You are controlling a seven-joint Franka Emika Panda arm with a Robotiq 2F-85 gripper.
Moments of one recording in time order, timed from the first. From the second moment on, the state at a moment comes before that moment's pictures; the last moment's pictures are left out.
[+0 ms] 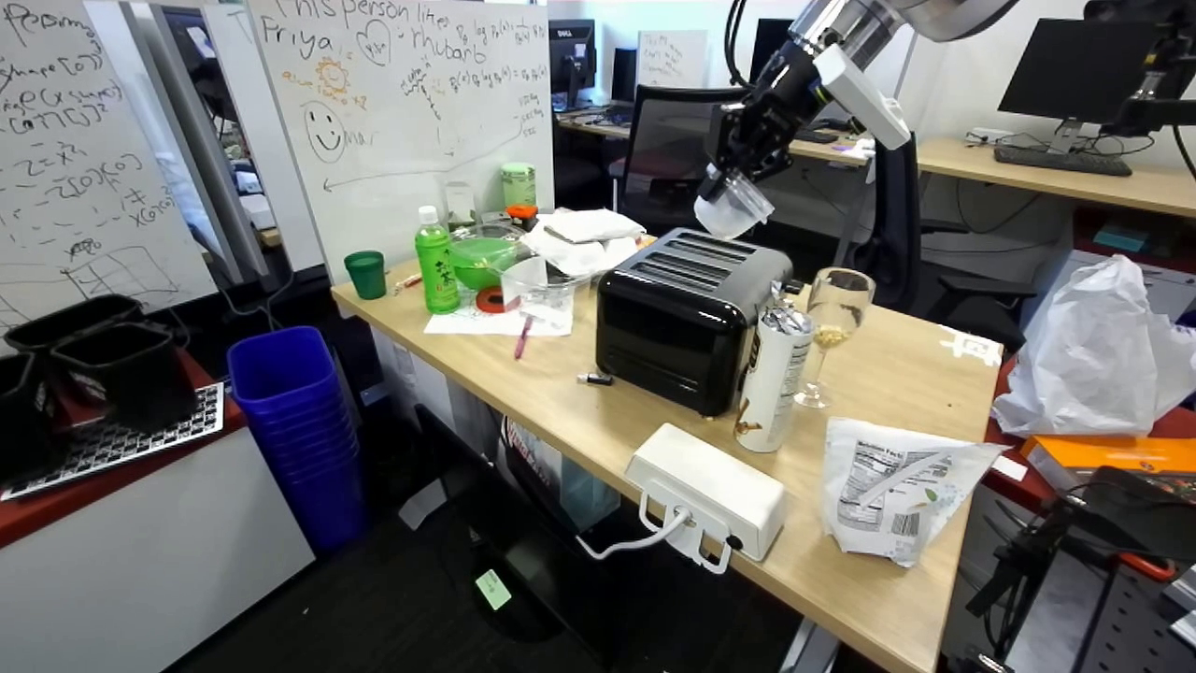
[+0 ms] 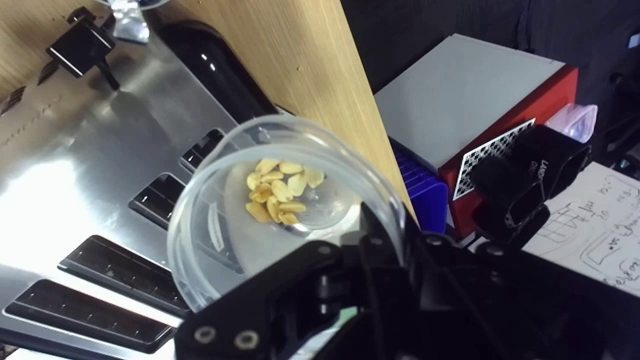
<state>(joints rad) 0.00 0.09 -0.04 -2.16 0.74 2.52 -0.29</state>
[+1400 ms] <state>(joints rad) -0.11 0.13 -0.09 -2.16 0.83 2.47 -0.26</state>
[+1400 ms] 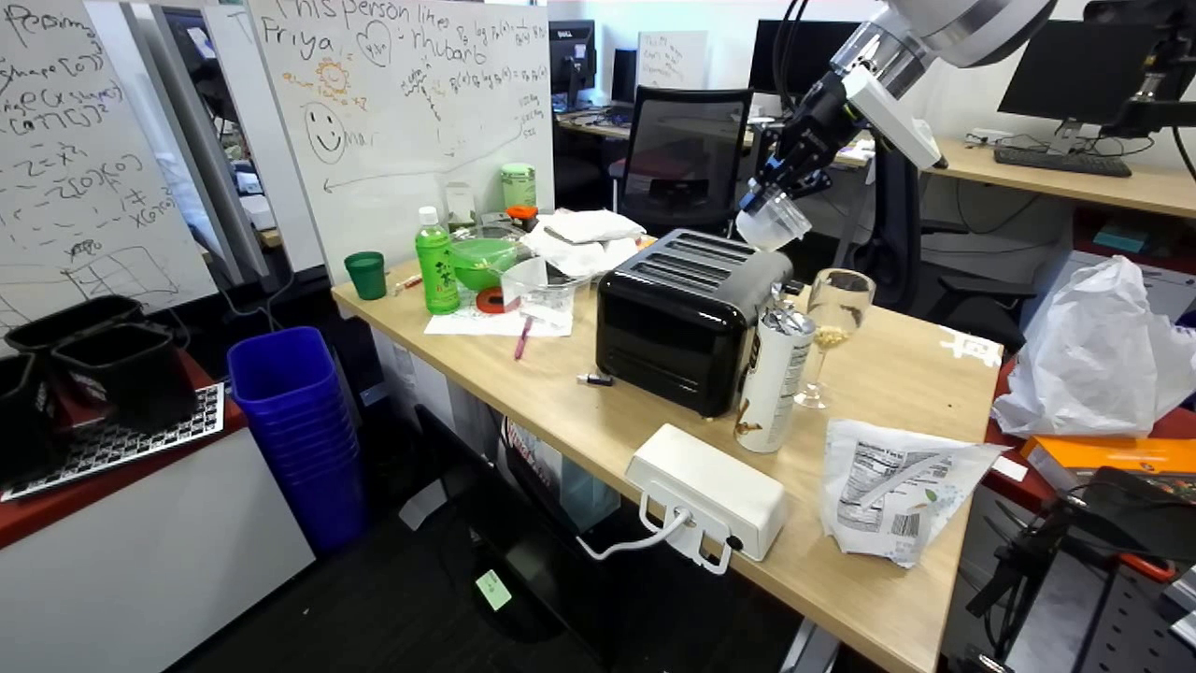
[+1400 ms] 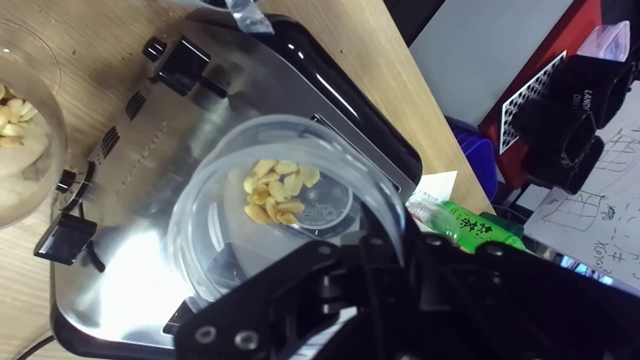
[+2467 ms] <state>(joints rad) -0.24 0.21 -0.19 -2.10 1.03 2.08 -0.35</state>
